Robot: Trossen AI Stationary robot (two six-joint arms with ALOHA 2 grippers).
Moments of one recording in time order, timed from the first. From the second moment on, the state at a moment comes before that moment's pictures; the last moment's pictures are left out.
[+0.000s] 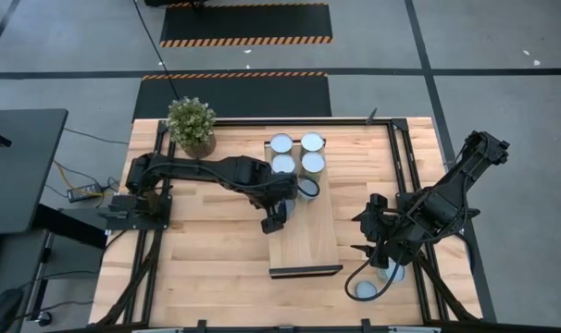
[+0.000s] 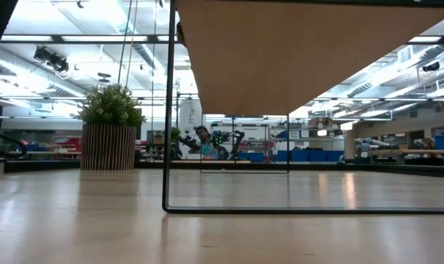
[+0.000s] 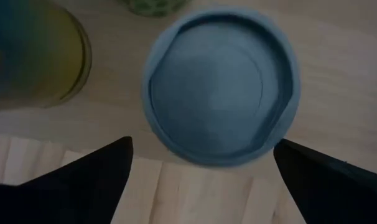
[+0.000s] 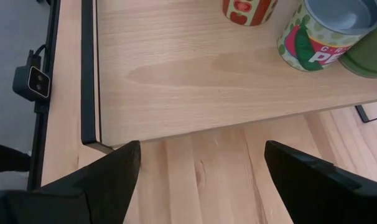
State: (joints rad) left arm -0.09 1.91 1.88 -1.20 -0.02 -0.33; right arm 0.75 1.24 1.20 -1.02 0.52 0.76
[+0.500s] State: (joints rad) left arm -0.16 1.90 1.89 -1.23 -0.26 -0.42; right arm 0.75 1.24 1.20 -1.02 0.52 0.74
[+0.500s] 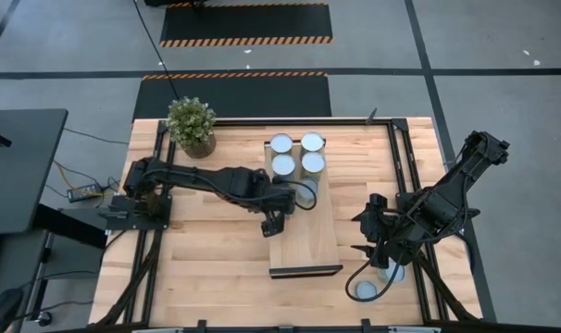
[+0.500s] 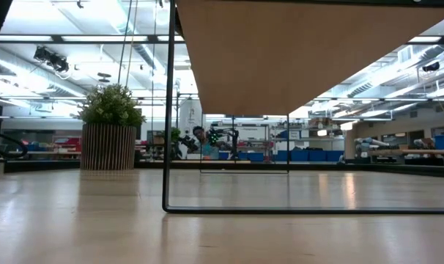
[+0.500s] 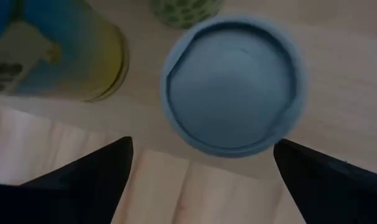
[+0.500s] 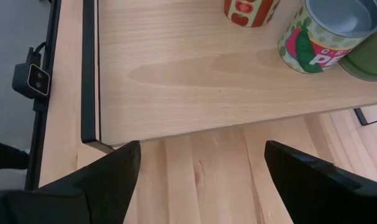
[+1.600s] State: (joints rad) left arm -0.20 1.90 1.87 -1.27 -0.49 -0.49; right arm 0.75 1.24 1.20 -0.97 0.52 0.73
